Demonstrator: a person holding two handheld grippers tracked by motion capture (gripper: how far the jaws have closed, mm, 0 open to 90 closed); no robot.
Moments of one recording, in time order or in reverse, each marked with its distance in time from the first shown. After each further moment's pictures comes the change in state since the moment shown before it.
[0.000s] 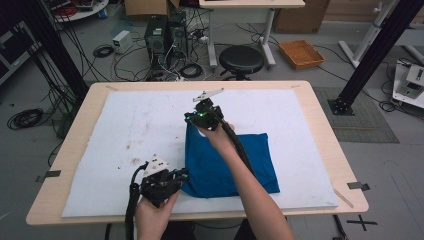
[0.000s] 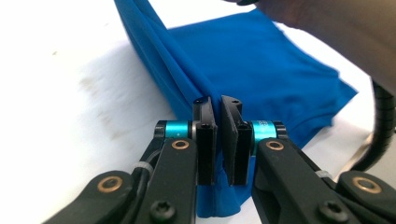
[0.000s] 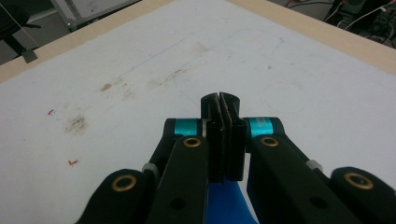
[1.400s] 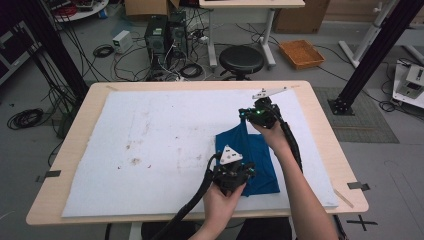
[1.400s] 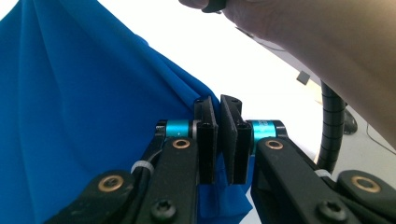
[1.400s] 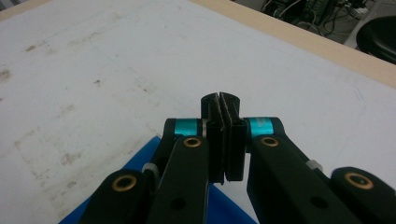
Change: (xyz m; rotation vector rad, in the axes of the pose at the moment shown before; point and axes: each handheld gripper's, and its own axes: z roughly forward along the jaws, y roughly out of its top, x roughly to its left) left arm -0.101 0.029 0.126 -0.001 -0.222 0.037; right arm -0.091 -0.055 -0.112 0.009 -0.152 0.028
